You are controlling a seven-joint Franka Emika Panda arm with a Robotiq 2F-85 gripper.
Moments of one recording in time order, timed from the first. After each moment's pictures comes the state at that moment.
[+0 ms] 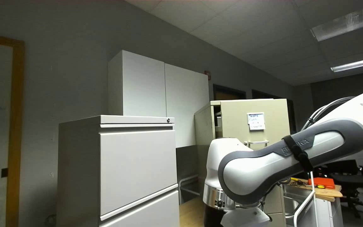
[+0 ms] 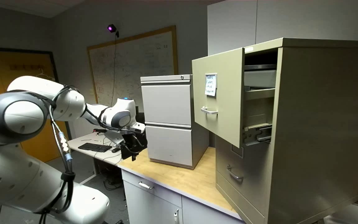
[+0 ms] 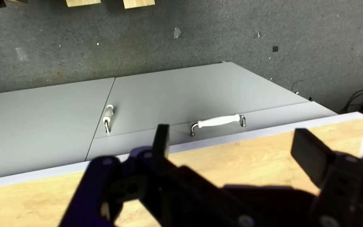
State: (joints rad) arm 0.16 -0.59 0.18 -2.62 0.28 2.14 0.32
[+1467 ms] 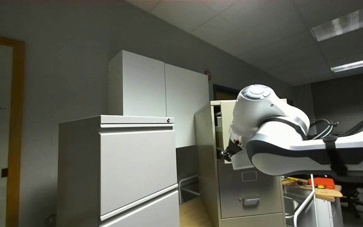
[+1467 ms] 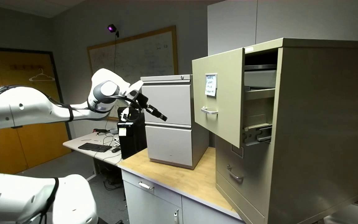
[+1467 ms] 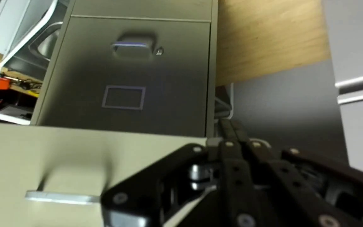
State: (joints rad) arm -0.34 -0.96 0.32 -2.52 -0.38 2.27 0.78
